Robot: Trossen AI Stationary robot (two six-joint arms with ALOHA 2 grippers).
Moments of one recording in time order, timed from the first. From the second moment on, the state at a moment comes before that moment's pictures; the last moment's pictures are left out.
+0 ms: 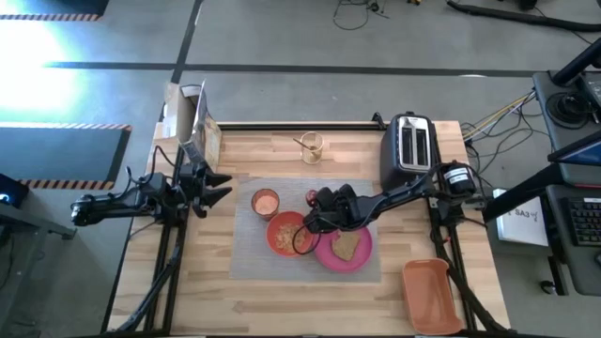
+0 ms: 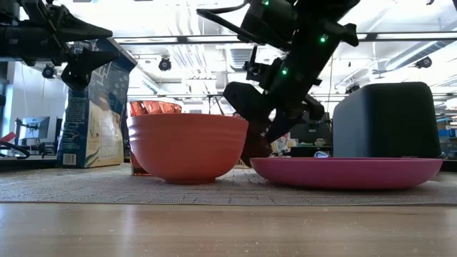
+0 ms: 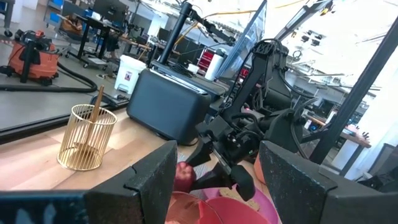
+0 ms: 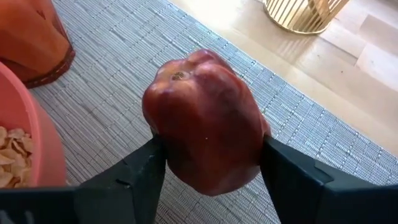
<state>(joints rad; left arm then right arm) 0.06 0.01 0.12 -0.01 -0.15 -0.41 0.15 1.89 1.19 -0.41 0.64 0.87</state>
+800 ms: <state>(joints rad) 0.06 0.01 0.12 -0.02 -0.15 -0.41 0.15 1.87 1.29 -0.55 0.59 0.69</state>
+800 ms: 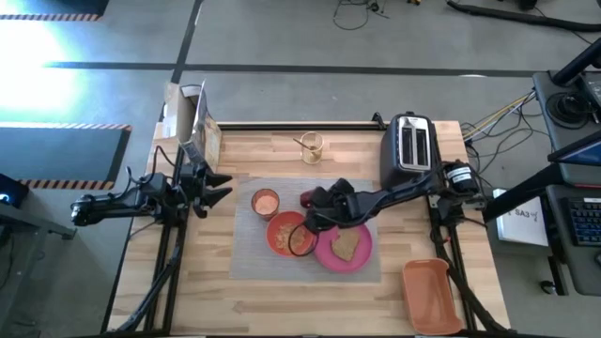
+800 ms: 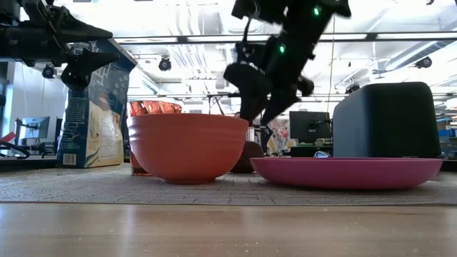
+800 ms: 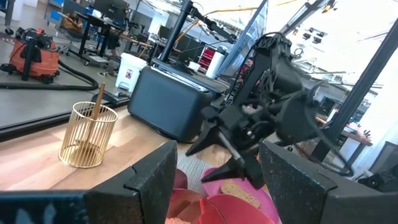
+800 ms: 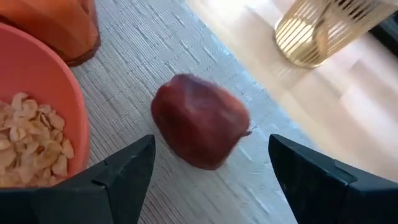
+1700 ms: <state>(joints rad) 0.06 0.01 0.12 0.02 0.02 -0.38 0.02 1.87 1.61 -0.79 0.73 0.50</state>
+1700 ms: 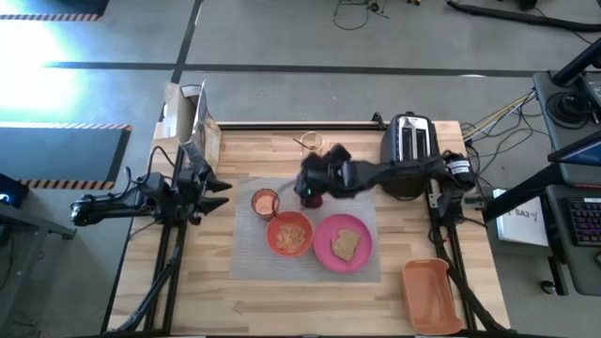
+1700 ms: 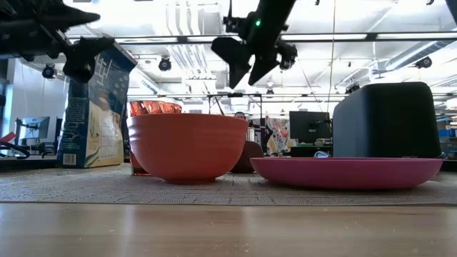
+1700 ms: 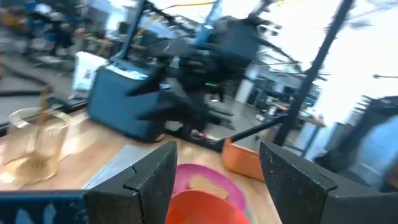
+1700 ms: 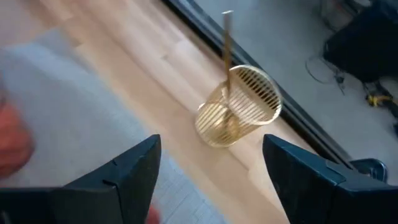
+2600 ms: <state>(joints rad) 0.06 0.01 0.12 0.08 0.10 -0.22 -0.40 1.88 1.61 -0.54 0.00 -0.11</state>
